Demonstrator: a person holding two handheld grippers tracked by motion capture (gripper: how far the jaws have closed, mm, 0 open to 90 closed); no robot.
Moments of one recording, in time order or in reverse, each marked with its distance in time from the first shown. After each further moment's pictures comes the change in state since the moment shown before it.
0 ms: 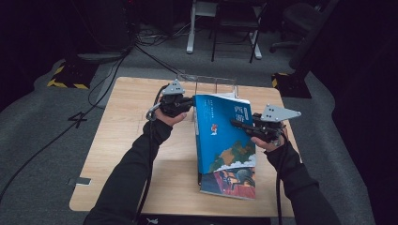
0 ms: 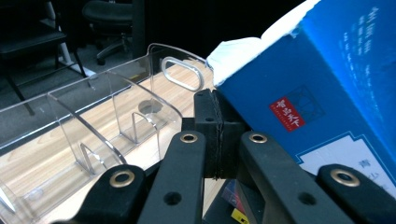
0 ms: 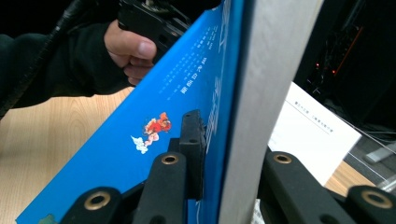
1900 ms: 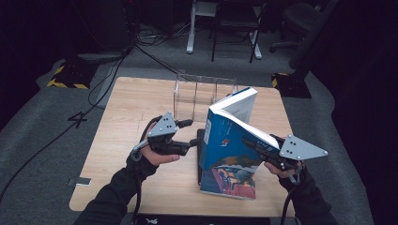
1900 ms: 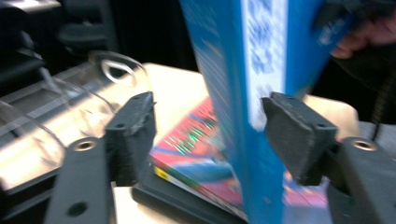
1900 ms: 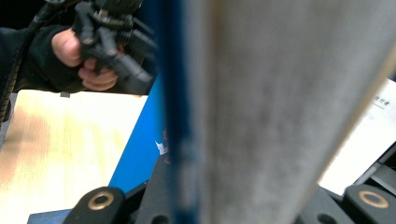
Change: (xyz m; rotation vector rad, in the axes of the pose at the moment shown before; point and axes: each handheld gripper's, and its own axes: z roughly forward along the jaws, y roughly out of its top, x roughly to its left) left arm -0.095 -0.036 -0.067 0.013 -0.087 0.141; right arm 0.064 -0.005 -0.060 -0.138 -0.074 -0.197
